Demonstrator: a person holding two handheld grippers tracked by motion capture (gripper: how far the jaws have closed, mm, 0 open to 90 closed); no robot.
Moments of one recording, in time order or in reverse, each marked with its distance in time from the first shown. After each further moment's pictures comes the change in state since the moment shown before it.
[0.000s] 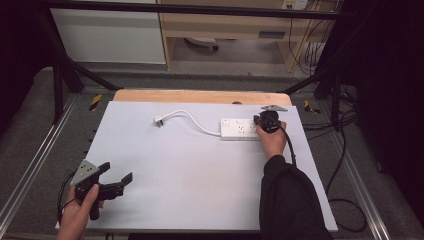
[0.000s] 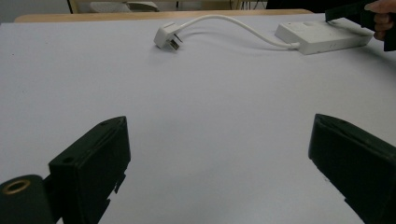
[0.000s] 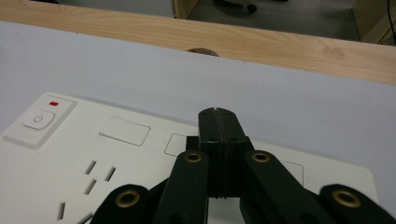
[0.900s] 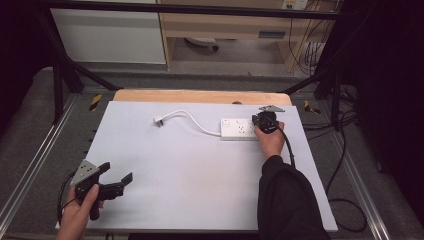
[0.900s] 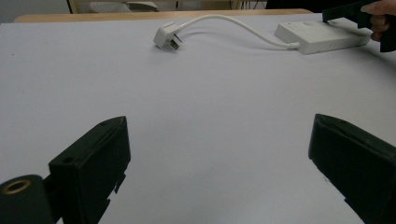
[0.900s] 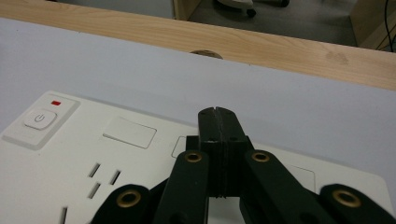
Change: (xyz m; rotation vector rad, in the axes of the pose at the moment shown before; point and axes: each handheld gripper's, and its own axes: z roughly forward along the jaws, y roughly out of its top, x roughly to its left) left arm 0.000 0.000 0.000 0.003 -0.003 0.004; right arm 0.006 -0.002 0.003 -0.013 -0.009 -0.021
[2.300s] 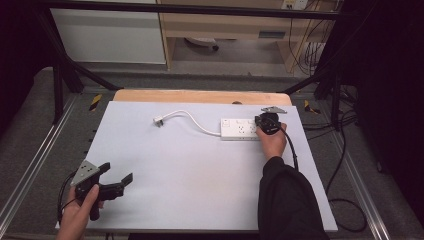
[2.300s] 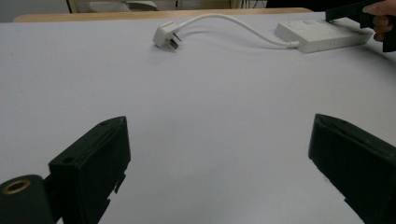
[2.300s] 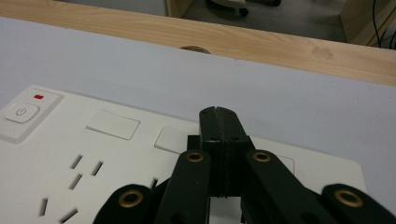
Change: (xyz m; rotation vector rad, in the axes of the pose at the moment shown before) left arm 0.000 0.000 0.000 0.001 0.000 -0.001; right arm -0.006 -0.004 -0.003 -0.001 -0.026 0.003
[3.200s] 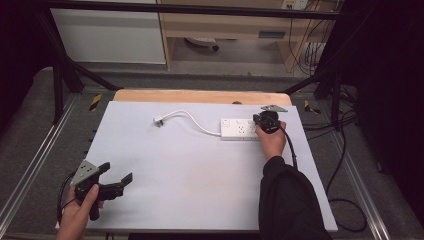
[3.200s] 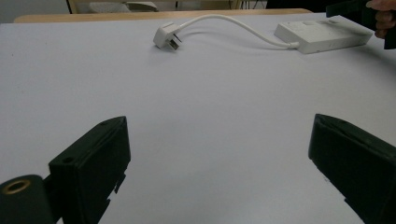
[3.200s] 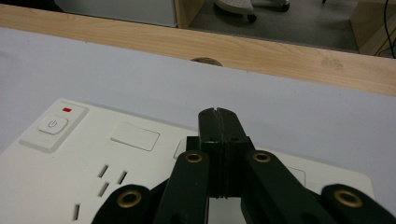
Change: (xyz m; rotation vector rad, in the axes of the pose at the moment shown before) left arm 0.000 0.000 0.000 0.000 -0.002 0.000; right arm 0.004 0.007 -0.006 -0.020 0.038 0.009
